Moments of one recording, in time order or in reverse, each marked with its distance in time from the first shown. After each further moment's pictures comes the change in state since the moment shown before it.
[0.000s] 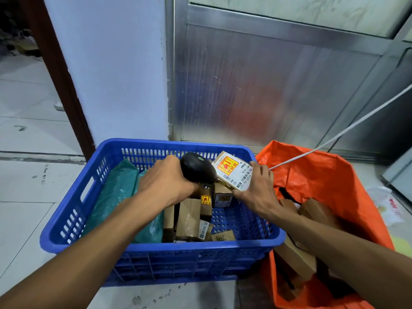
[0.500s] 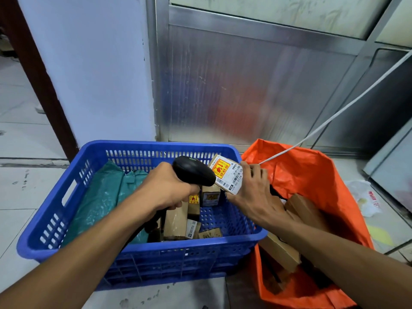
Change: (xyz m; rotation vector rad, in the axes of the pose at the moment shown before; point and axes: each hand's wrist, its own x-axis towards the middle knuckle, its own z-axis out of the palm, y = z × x) left_hand -0.006 0.018 0.022 -0.324 -0.181 -0.064; right_hand -0.022 0.016 -0.017 -0.208 0.131 -0.061
